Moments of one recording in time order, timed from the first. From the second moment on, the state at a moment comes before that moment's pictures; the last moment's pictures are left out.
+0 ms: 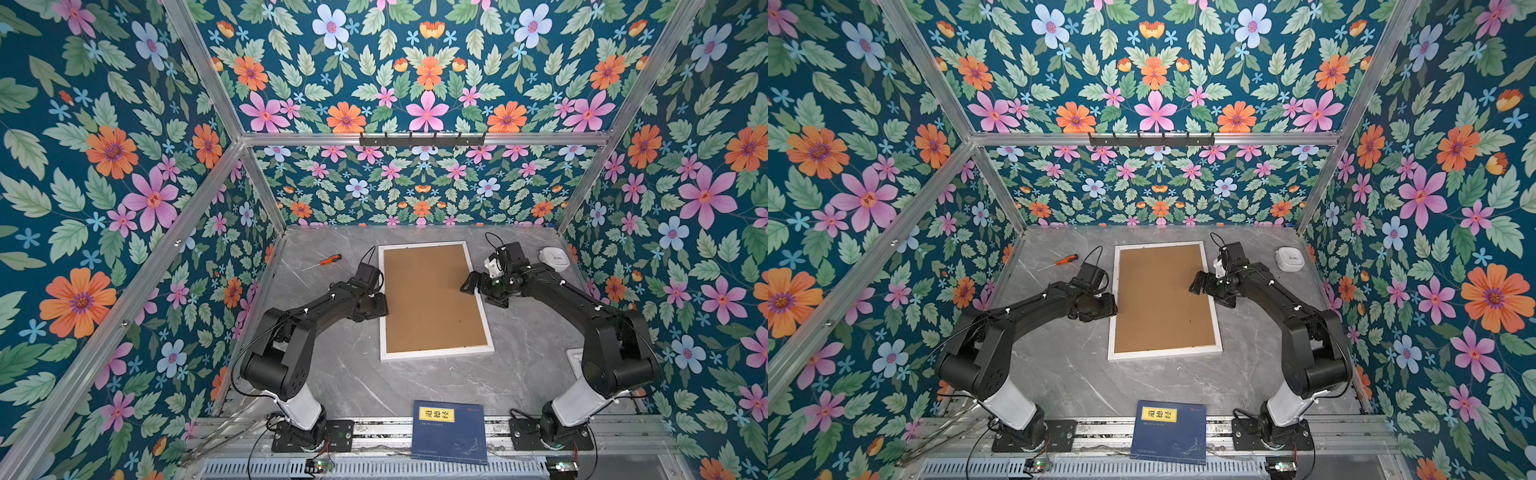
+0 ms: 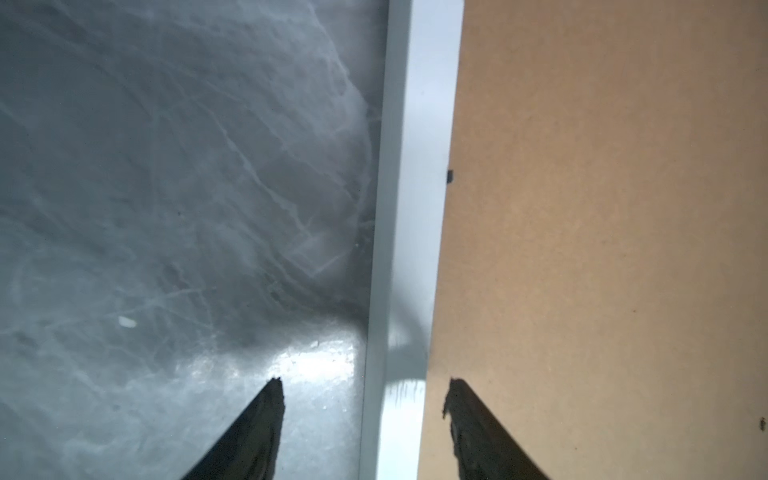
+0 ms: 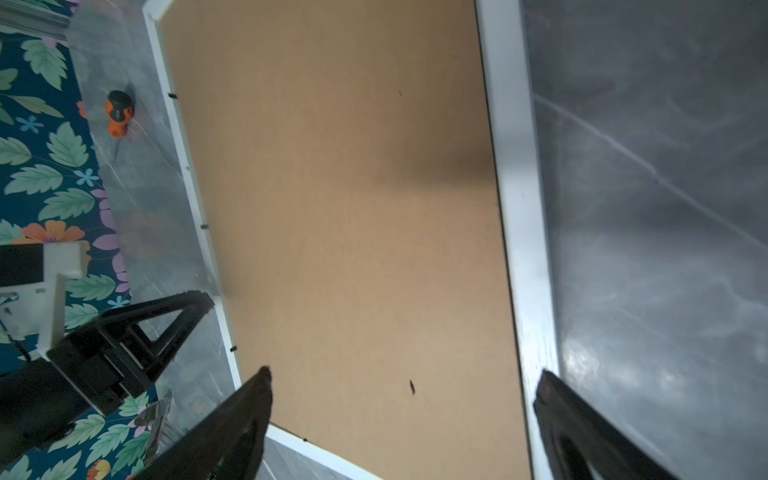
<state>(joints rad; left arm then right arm) -0.44 1.66 1.00 -0.49 0.05 -0.55 0.23 1.68 1.20 -0.59 -0.39 0.52</state>
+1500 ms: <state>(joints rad) -0.42 1.63 1.00 -0.57 0.00 -0.53 0.16 2.28 1.80 -0.40 -0.56 0.33</state>
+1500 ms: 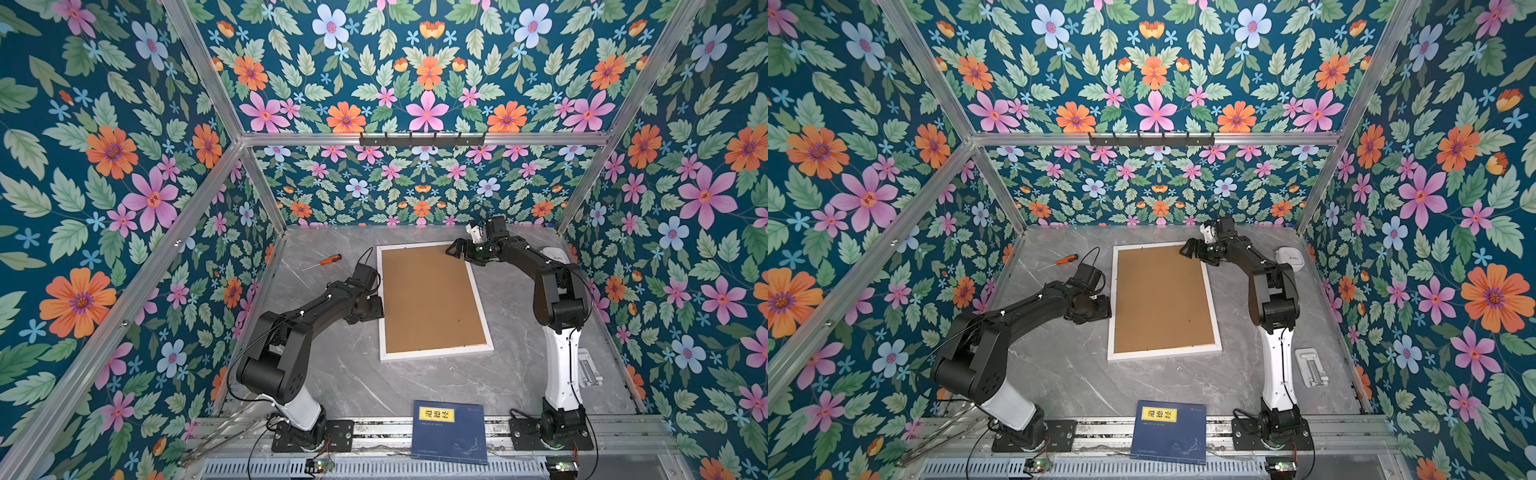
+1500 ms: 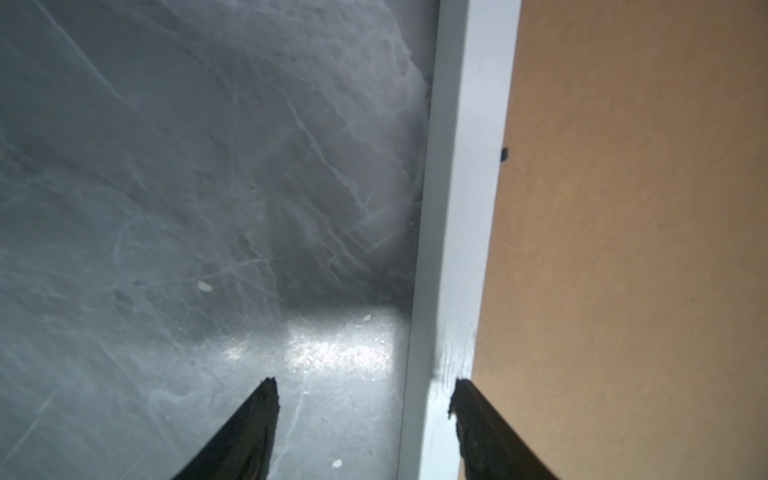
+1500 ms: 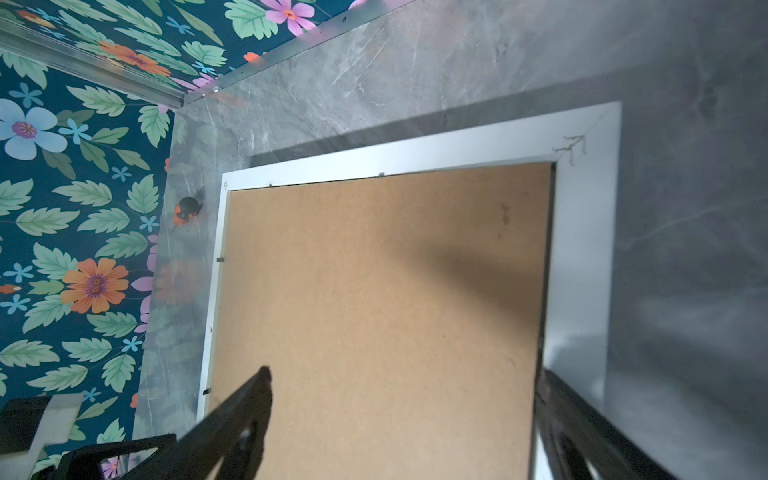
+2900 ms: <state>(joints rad) -0.42 1.65 1.00 -0.55 0.01 -0.52 0.35 2.01 1.48 -0.61 -0.35 0.30</state>
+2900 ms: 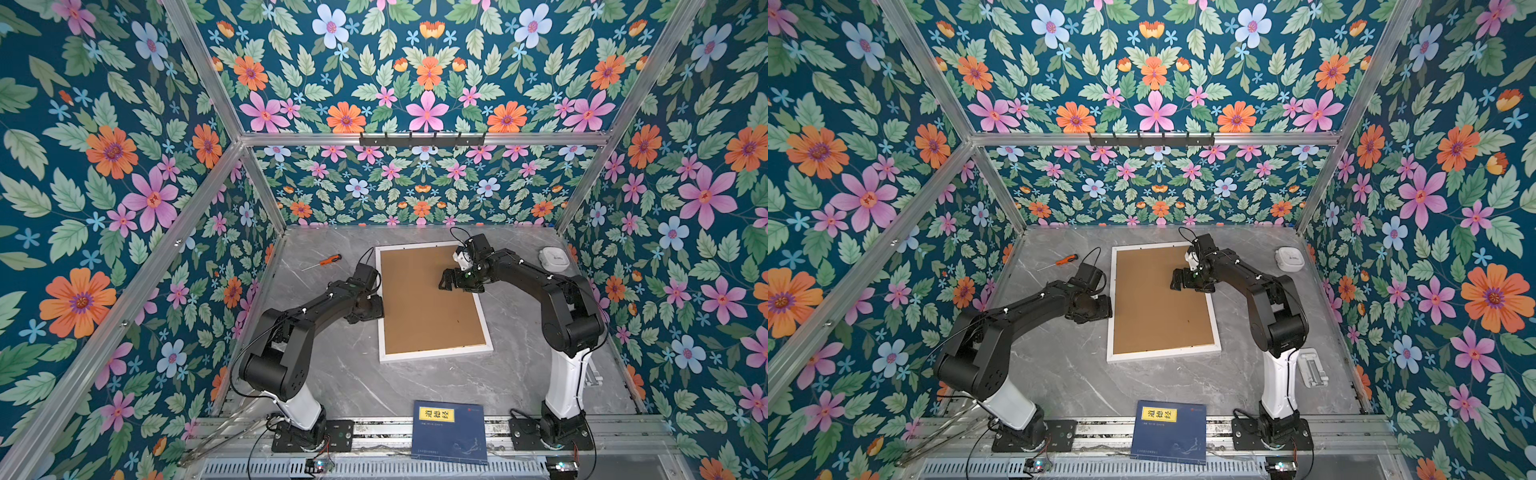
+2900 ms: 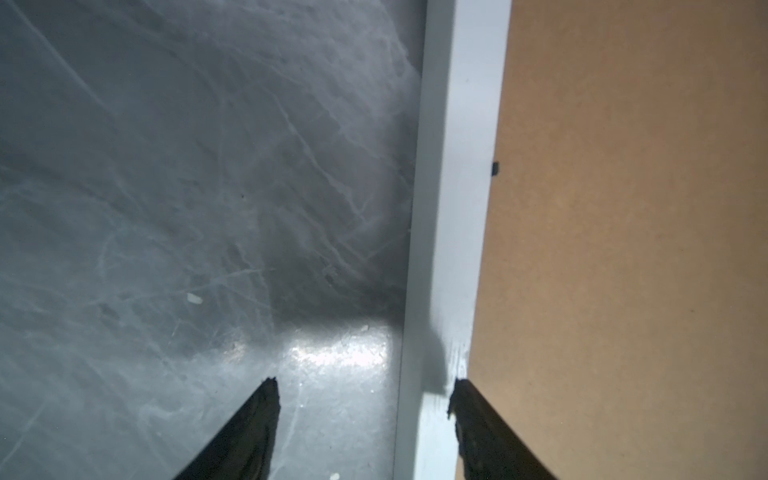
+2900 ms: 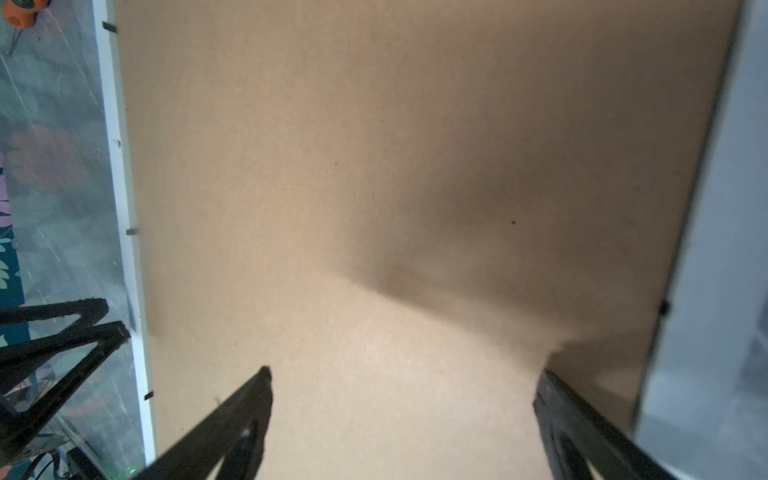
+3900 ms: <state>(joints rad) -0.43 1.70 1.01 -0.51 0.06 -0.53 0.36 1.44 1.03 -0.73 -0.39 0.56</state>
